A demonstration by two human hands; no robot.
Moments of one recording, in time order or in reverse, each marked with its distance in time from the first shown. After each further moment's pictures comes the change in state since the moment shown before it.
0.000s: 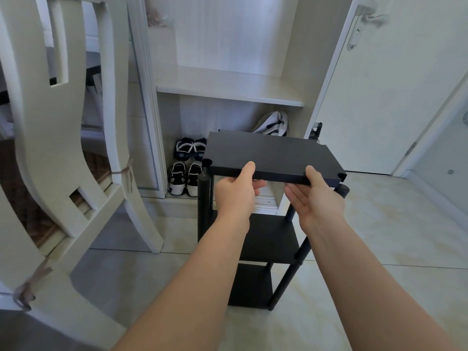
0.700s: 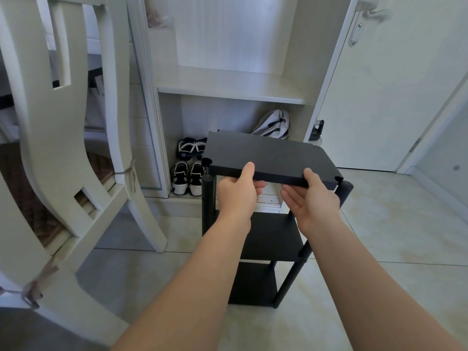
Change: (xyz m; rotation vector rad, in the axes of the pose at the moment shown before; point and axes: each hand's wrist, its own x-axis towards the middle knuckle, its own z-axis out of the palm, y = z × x) left_hand -0.002 -0.002 -0.002 -0.004 -0.017 0.034; right_hand 0.004 0.008 -0.003 -0.082 -0.032 0.036
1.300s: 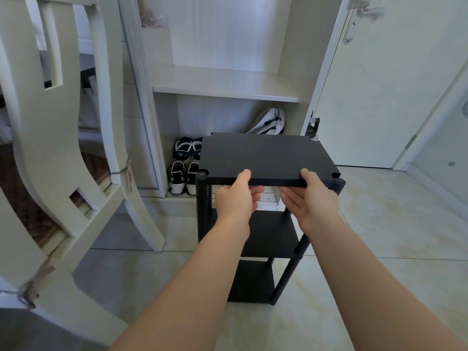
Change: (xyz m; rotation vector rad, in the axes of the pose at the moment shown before) left_hand -0.013 -0.008 0.002 -0.063 0.009 -0.150; right_hand 0.003 -0.005 -0.012 -0.058 0.008 0.000
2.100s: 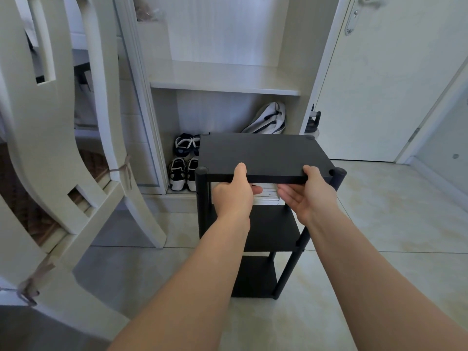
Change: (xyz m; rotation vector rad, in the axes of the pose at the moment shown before) left_hand 0.006 -0.005 0.005 0.072 0.117 0.019; right_hand 0.019 0.004 -0.001 0.008 0.005 0.105
